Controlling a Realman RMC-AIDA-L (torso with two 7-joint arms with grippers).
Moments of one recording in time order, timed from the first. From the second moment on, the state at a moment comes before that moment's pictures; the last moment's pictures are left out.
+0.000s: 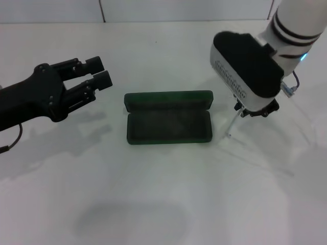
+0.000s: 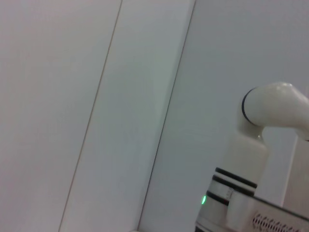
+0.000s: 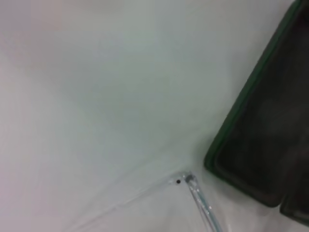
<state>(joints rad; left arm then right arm) -0.31 -2.06 0.81 0.77 1.52 1.77 -1.40 1.07 2.03 -1.62 -0.92 -2.59 -1.47 1.54</state>
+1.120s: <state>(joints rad) -0.35 -2.04 0.82 0.78 1.44 1.84 -1.42 0.35 2.02 -0.83 -1.61 -1.86 -1.71 1.76</state>
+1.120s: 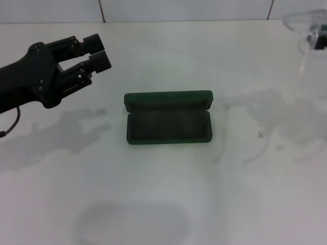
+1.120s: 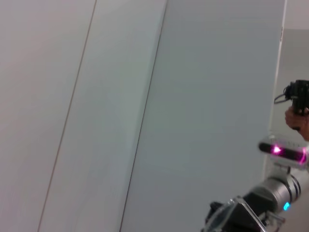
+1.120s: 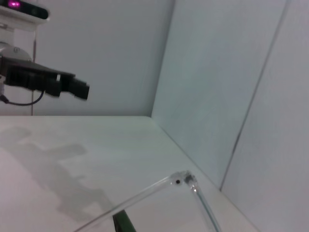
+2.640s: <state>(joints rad) -0.40 -2.09 0.90 0.77 1.39 1.94 -1.42 0.77 2.03 -0.88 -0.35 -1.46 -1.65 1.19</state>
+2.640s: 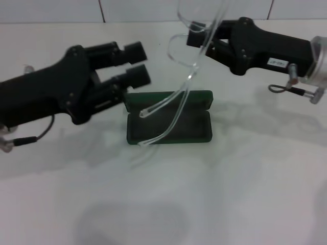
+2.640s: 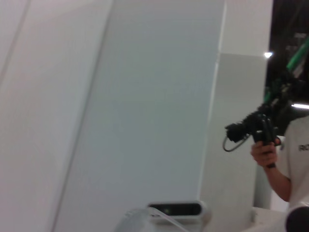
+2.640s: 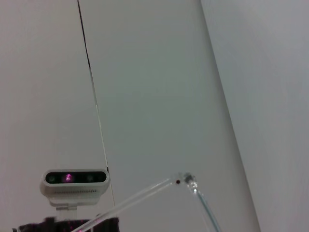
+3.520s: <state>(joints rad) -0.49 -2.09 1.01 0.63 1.33 1.90 -1.34 0.83 2.03 -1.30 -0.29 -1.17 -1.51 1.18</state>
